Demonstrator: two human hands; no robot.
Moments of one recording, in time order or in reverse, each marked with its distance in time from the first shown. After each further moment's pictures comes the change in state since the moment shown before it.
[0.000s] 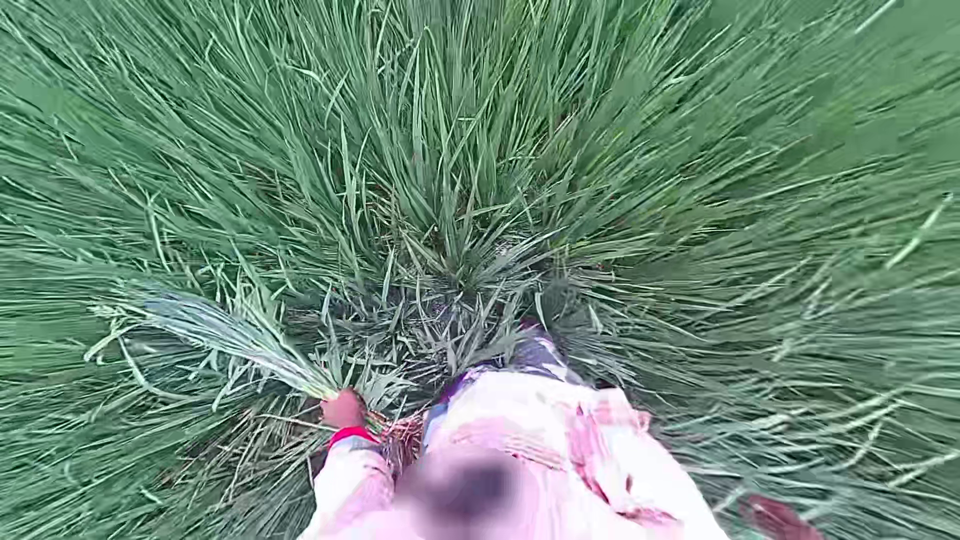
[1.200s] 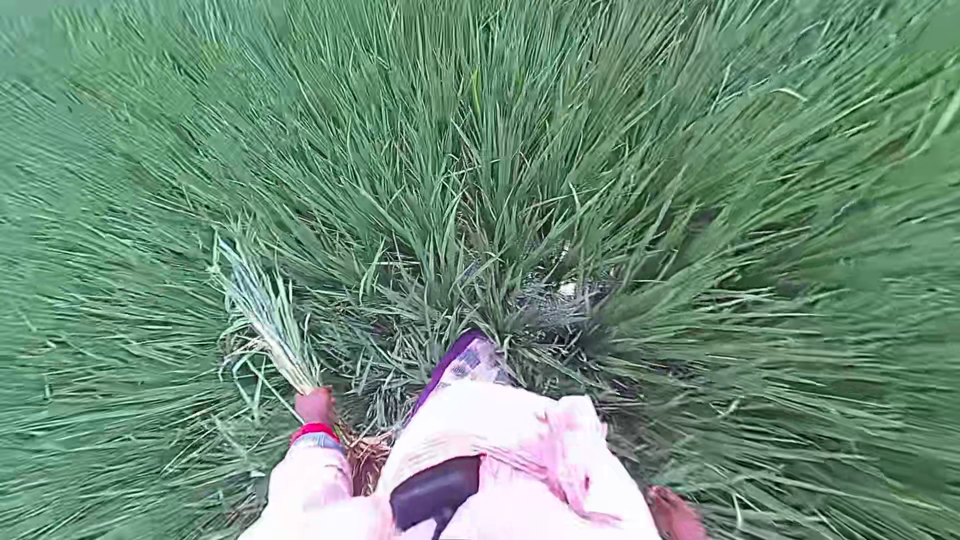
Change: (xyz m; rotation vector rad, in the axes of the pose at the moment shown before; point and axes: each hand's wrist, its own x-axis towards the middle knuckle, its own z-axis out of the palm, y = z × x) left_hand -0.118 0.231 0.021 -0.343 0.172 -0.169; right_hand 0.241 -0.409 -0.038 -0.115 -0.246 -0.376
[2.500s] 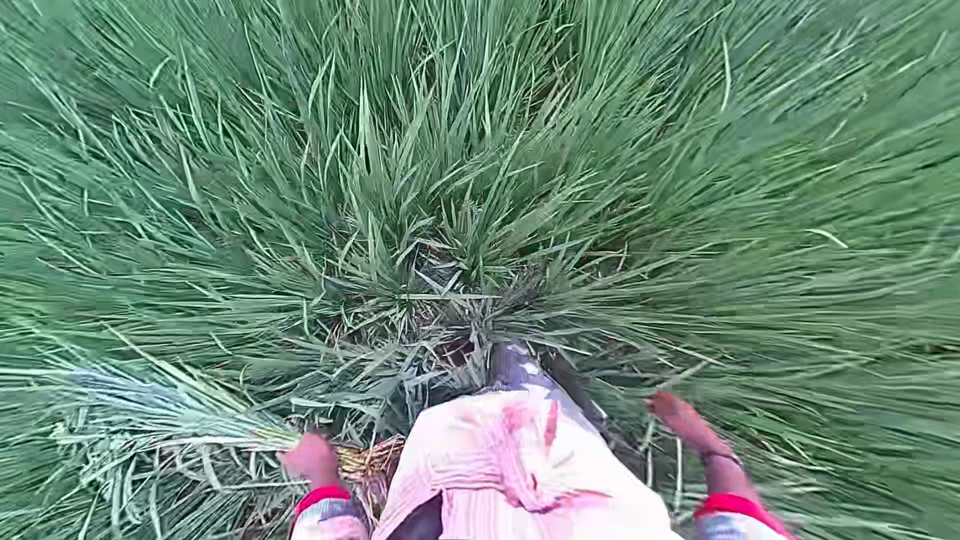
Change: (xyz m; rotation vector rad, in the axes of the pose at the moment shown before) left_hand 0.134 0.381 0.254 0.054 0.127 0.010; right_hand 0.235 -0.561 -0.053 -0.338 -0.081 -0.038
